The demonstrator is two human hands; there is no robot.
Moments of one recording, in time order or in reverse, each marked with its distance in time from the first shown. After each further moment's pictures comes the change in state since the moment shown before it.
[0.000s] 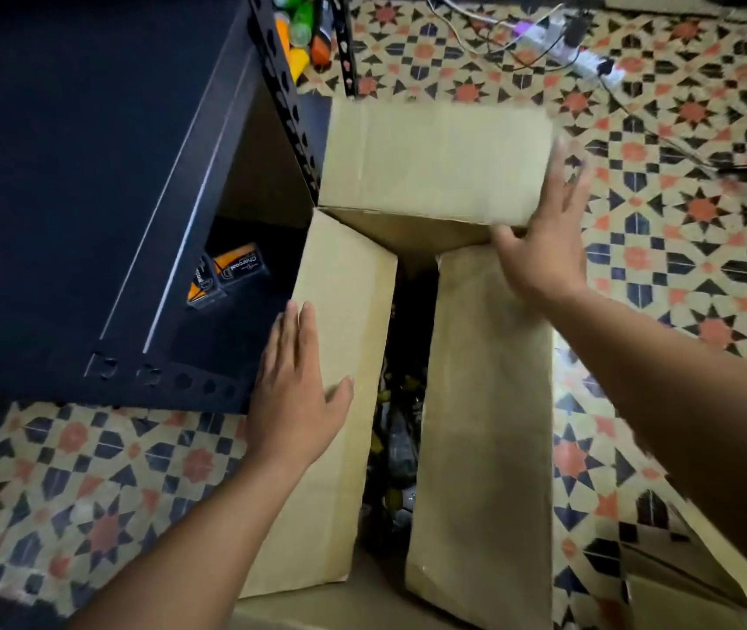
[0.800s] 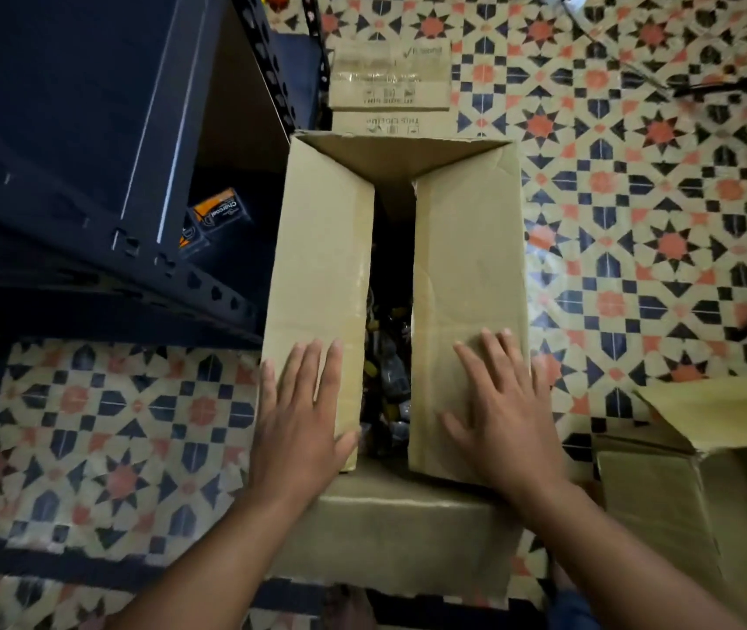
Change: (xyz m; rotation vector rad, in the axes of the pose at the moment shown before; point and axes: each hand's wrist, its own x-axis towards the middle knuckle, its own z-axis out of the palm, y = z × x) left_hand -0.121 -0.032 0.019 0.273 -0.125 0.289; right_hand -0.282 0.035 0.006 -0.404 -0.378 -0.078
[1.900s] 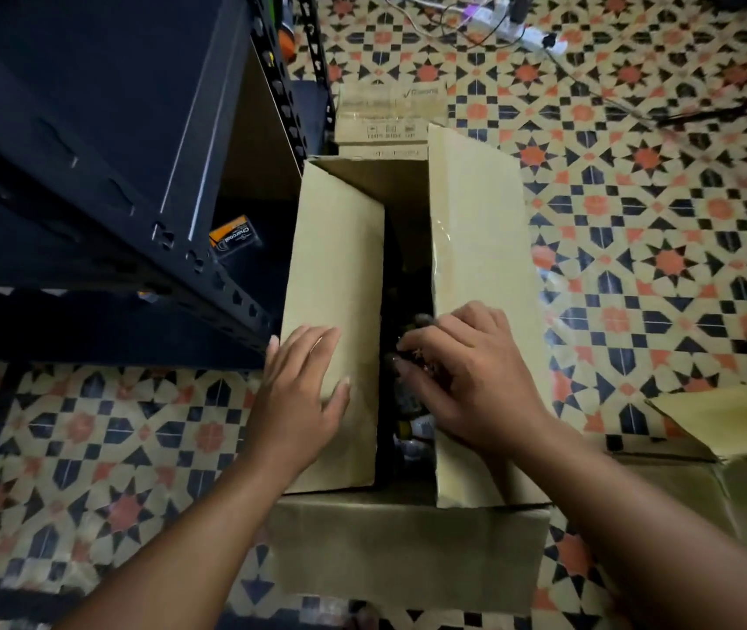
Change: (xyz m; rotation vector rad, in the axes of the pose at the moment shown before) left_hand 0.029 -0.033 -0.003 -0.317 0.317 0.121; right_hand 0.037 -0.048 -0.035 0.187 0.441 -0.511
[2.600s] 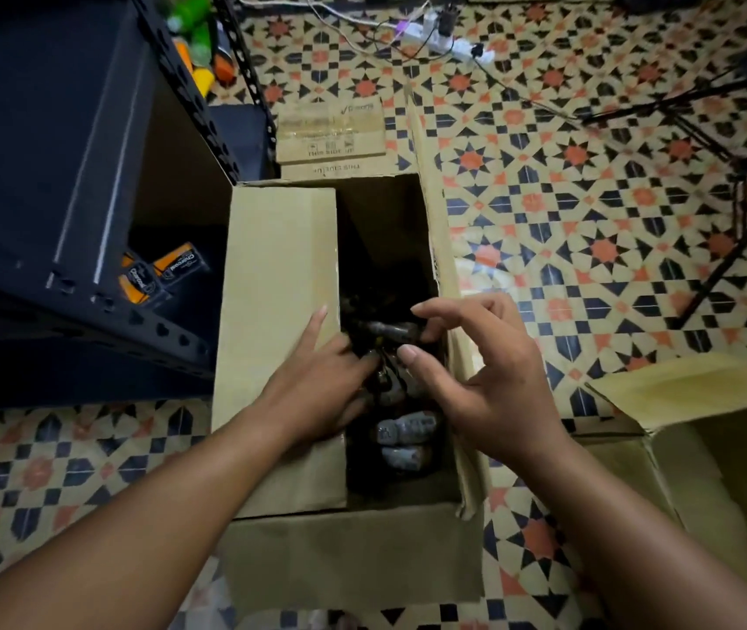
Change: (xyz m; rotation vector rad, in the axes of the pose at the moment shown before) left_hand 0.073 0.068 0.009 0.377 -0.391 0.576; right_hand -0.025 0.008 -0.073 0.287 0.261 0.244
